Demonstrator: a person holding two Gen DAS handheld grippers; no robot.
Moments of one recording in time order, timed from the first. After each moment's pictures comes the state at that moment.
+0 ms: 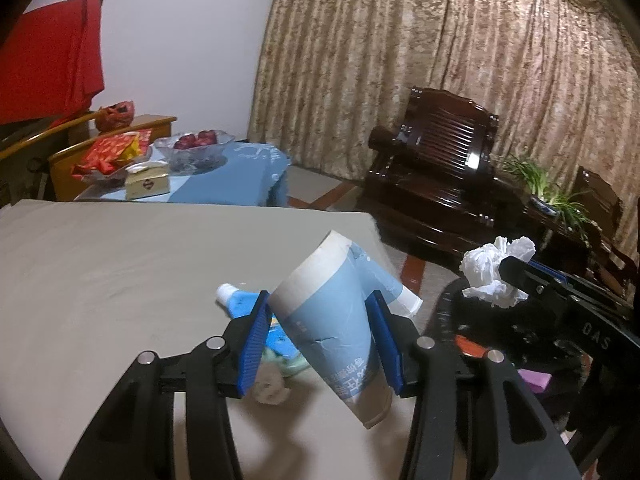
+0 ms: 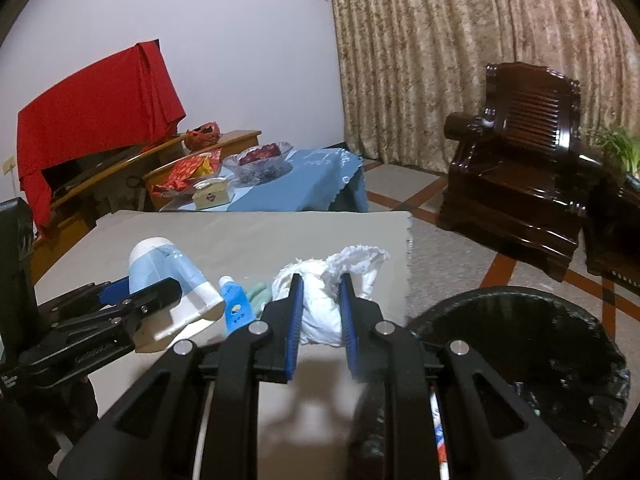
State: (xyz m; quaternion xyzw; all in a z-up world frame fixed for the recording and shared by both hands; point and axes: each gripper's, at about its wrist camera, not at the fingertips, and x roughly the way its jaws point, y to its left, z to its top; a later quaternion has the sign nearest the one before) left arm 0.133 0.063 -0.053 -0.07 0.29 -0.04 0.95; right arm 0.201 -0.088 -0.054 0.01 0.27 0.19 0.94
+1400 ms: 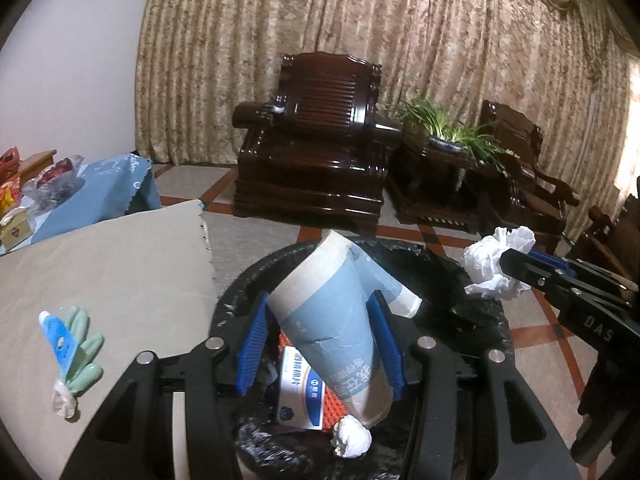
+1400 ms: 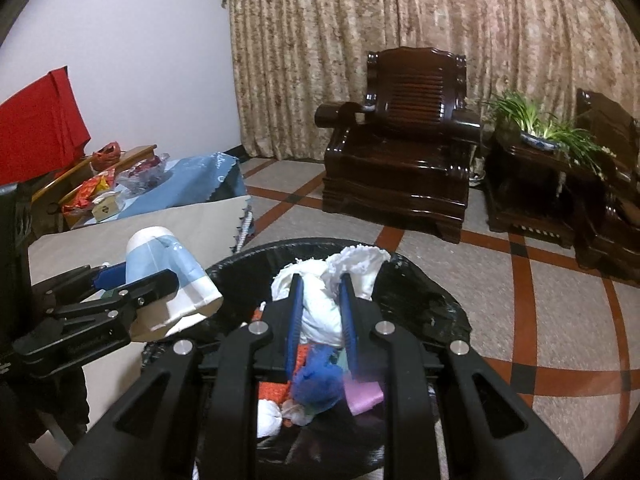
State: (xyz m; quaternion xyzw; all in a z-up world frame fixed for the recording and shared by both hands) left arm 0.158 -0.150 -0.072 0.01 0.31 -0.21 0.93; right arm 0.150 -0.282 -0.079 0.03 0.28 0.02 0.96
